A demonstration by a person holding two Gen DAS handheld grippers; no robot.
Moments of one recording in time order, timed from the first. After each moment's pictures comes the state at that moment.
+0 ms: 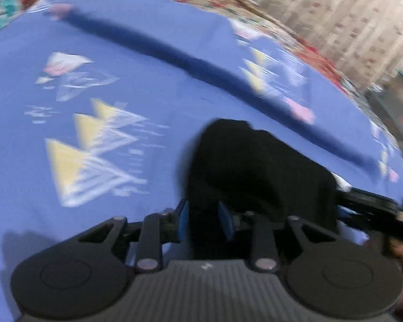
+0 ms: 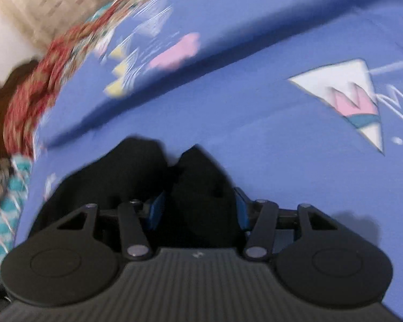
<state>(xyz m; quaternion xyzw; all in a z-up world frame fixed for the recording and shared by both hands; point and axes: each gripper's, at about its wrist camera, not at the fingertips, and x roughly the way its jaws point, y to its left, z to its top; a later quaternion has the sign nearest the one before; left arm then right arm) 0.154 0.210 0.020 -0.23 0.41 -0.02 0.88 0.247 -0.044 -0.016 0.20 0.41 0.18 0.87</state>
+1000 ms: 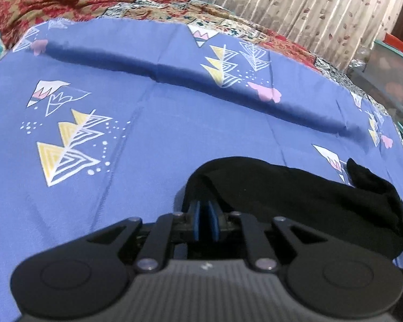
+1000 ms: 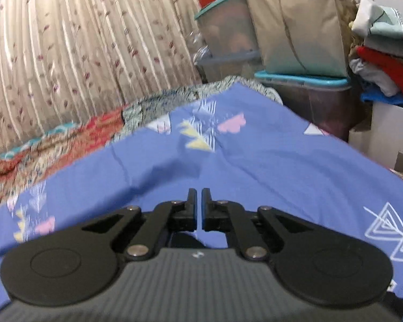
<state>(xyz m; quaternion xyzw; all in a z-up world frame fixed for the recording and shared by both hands) 0.106 0.162 0.036 -0.15 0.38 -0.02 0.91 0.081 -0.265 0.069 0.21 0.17 -0.12 0.95</state>
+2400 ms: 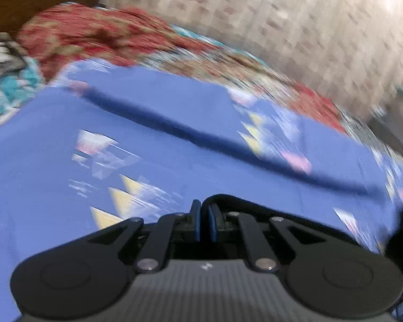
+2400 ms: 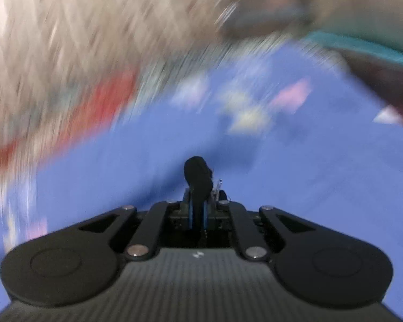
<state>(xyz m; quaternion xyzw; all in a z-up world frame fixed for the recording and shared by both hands) 0.102 0.228 0.099 -0.17 0.29 0.07 0.94 0.209 -0.305 0.087 0.27 0.15 -0.13 0.94</state>
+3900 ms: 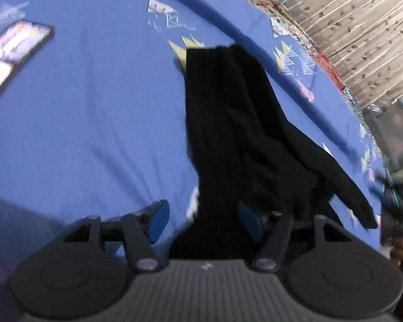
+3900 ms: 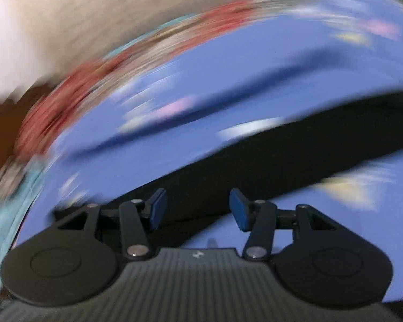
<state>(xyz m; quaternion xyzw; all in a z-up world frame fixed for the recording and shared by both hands) -0.045 0.258 0.004 -0.34 0.42 0.00 0.84 0.069 -0.076 0.094 0.16 0.33 0.26 0.89</state>
